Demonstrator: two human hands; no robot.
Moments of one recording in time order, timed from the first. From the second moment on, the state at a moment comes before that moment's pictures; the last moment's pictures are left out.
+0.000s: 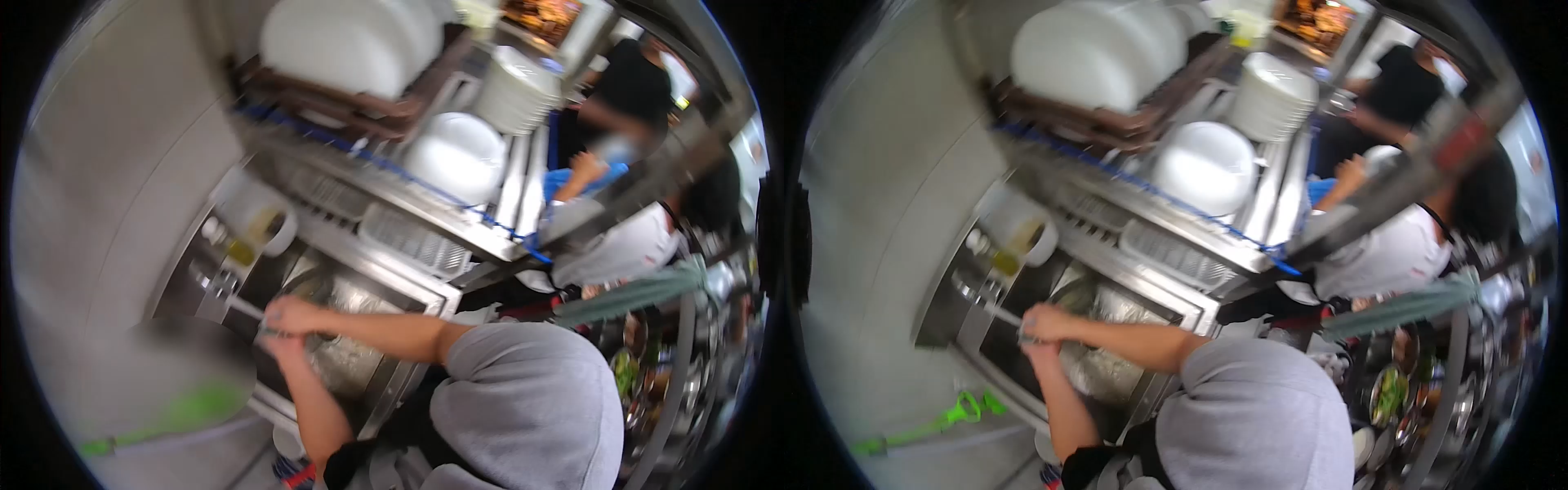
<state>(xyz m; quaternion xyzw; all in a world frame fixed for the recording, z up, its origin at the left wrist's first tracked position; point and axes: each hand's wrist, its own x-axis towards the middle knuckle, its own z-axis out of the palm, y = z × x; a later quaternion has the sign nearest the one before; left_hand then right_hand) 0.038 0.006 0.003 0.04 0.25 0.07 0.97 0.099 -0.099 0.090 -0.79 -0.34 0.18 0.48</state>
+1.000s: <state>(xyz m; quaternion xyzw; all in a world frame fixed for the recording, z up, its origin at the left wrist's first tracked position) 0.025 0.000 0.061 0.70 0.11 0.17 0.68 0.054 -0.063 0.107 -0.39 0.41 0.29 0.77</state>
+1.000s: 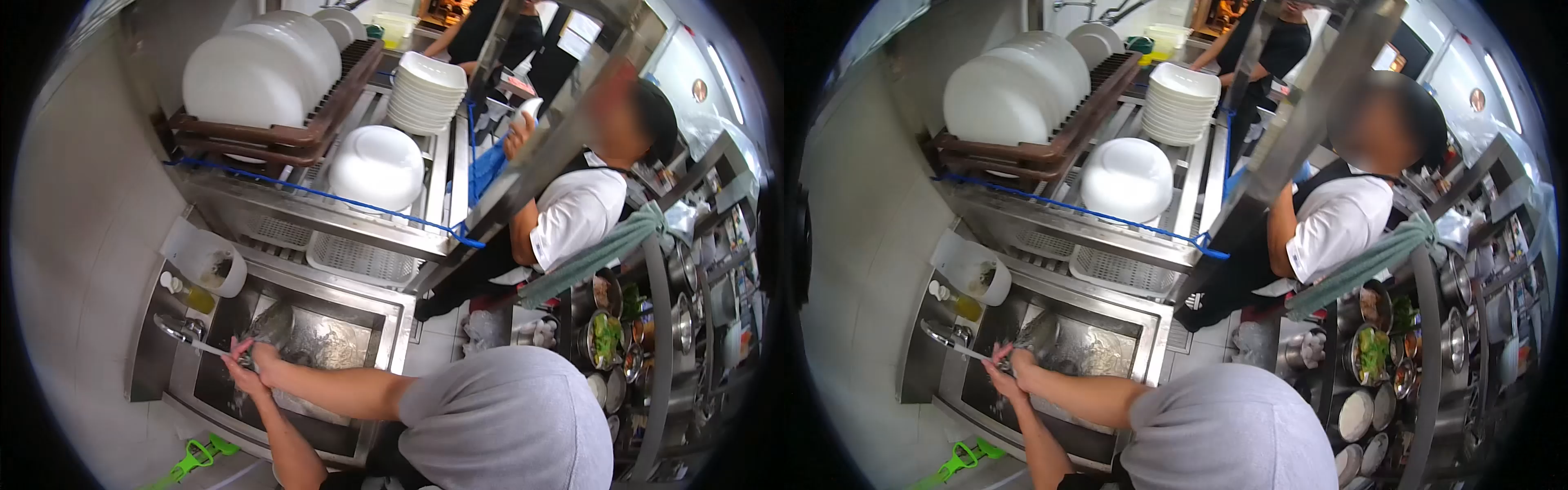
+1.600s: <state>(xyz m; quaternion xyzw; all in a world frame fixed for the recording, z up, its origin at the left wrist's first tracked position) 0.067 0.017 0.016 0.66 0.19 0.22 0.69 0.070 -0.110 0.063 -0.53 0.27 0.38 0.71</state>
